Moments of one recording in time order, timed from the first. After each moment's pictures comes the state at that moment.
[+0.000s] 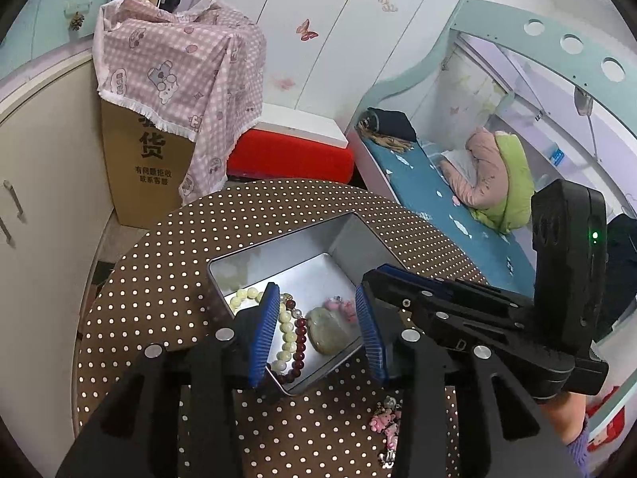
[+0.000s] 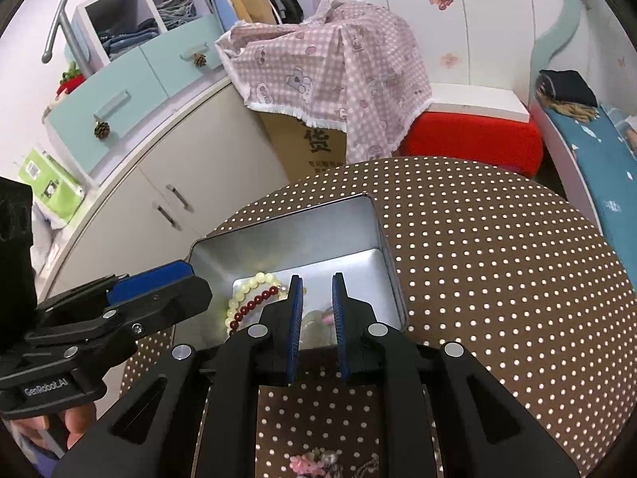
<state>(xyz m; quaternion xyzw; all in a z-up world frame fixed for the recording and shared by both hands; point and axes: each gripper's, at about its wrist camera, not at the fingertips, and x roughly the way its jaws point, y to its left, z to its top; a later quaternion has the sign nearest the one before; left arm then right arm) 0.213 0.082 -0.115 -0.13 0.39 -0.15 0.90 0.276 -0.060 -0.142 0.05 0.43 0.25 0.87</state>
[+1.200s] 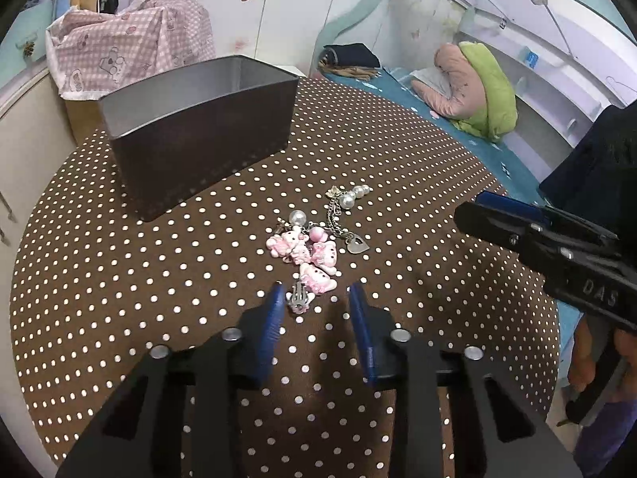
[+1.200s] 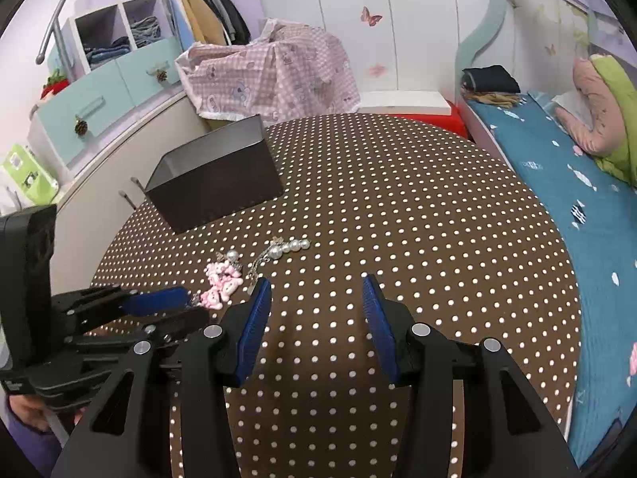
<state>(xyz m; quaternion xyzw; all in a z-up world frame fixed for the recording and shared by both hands) 0.107 -0.017 -0.187 -0.01 0.44 -0.19 0.88 0.118 -0.184 -0.171 0.04 0.40 0.15 0.90</state>
